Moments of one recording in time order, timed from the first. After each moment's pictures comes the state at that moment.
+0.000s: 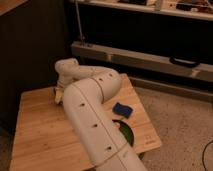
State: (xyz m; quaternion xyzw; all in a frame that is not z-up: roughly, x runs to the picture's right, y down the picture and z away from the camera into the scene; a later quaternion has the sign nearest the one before) arm -0.290 0.034 0.971 -0.37 -0.07 0.25 0.89
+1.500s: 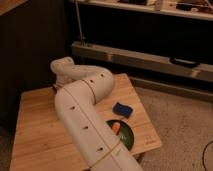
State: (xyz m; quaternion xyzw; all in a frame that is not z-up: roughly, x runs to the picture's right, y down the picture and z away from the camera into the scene) arm -0.279 0.026 0.976 -0.36 -0.01 0.26 0.90
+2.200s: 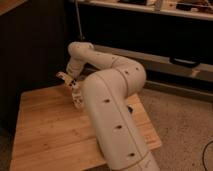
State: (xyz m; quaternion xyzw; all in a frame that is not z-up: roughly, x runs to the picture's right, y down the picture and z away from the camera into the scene) arm -0.204 -0.074 0.899 -0.35 -0.15 0.32 0.87
